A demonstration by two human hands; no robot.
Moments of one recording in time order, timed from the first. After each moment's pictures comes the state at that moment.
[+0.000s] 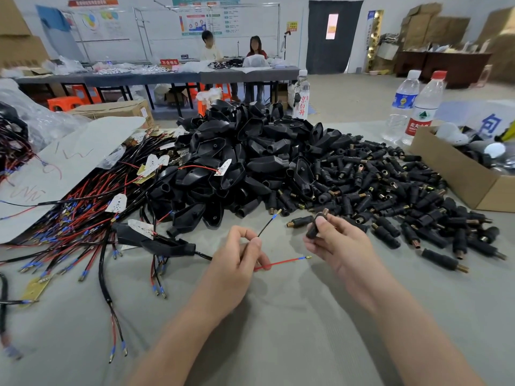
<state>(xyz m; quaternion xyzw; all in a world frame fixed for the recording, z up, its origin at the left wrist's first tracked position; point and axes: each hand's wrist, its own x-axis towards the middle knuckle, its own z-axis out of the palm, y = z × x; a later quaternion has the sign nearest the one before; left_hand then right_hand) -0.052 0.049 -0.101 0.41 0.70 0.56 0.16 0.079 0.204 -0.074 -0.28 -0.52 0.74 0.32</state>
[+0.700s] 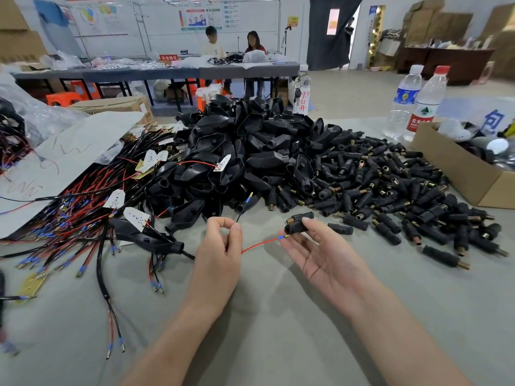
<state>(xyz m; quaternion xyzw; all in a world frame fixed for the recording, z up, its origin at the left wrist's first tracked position) -0.057 0.049 -0.103 0.34 0.76 0.56 -0.01 0.072 0.175 -0.064 -0.22 -0.25 0.92 0.23</state>
